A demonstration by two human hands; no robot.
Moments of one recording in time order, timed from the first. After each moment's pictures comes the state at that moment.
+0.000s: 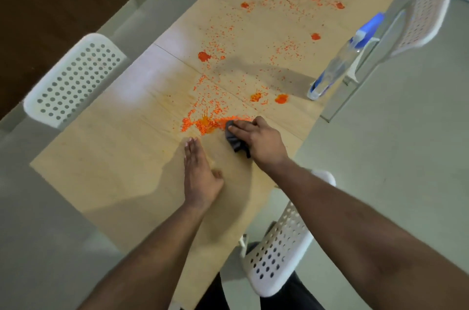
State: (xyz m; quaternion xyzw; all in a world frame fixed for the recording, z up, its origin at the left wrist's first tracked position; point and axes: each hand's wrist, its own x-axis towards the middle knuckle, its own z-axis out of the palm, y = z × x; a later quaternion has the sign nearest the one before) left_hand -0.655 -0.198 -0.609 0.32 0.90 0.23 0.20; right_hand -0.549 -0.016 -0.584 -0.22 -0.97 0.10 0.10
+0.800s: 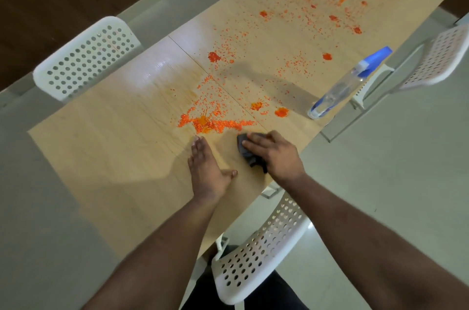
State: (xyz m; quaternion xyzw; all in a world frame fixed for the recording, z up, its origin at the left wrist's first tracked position) left_hand -0.606 -0.145 -0.599 0.20 0.93 0.21 0.23; right_hand -0.488 0.035 -0.587 -0.10 -0.99 0.10 0.06
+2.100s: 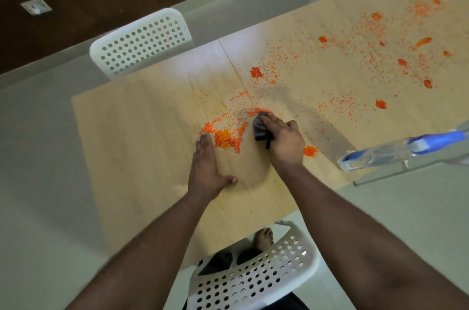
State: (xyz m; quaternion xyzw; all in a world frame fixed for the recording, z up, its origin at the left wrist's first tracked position) left_hand -0.651 -0.129 -0.581 0.11 0.93 0.27 0.23; right_hand -0.616 0.092 -0.589 -0.22 -0.95 0.20 0.06
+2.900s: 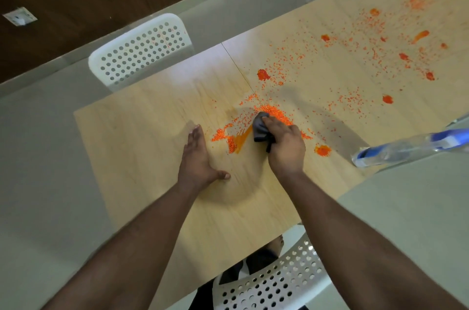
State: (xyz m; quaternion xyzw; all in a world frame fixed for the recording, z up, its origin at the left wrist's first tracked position) left_hand -0.725 -0.170 -0.575 0.13 0.93 0.23 0.26; right_hand -0.634 0.039 -0.581 -0.29 -0.92 0.25 0.10
